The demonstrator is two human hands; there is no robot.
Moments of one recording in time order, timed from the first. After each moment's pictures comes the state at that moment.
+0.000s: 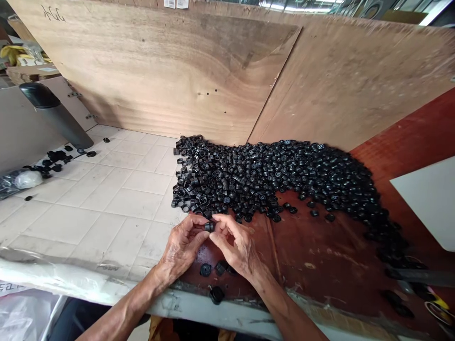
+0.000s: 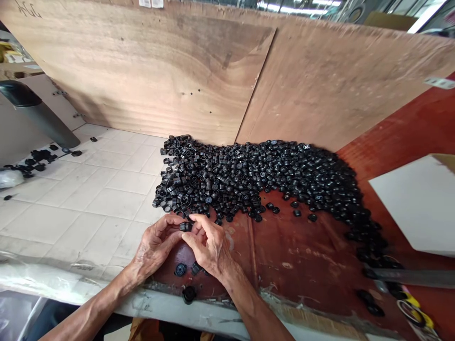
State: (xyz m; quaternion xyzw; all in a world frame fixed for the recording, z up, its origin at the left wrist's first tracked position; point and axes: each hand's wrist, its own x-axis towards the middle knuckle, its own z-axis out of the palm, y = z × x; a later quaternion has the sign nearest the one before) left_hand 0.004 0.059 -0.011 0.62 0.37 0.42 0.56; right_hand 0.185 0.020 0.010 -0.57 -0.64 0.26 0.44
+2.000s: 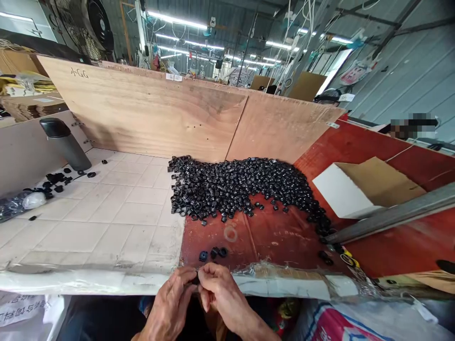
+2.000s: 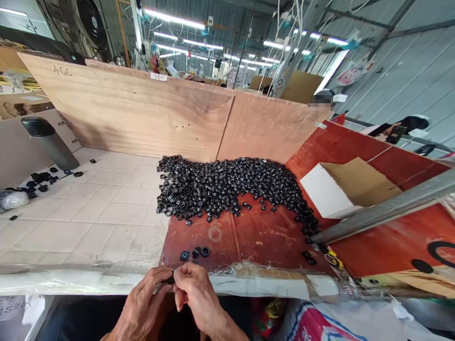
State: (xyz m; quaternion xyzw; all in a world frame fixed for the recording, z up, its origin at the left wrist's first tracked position) left_hand -0.069 -0.050 -0.012 0.68 0.35 0.42 0.49; right_hand 0.093 -0.090 0.008 -0.57 -0.36 0.59 0.45
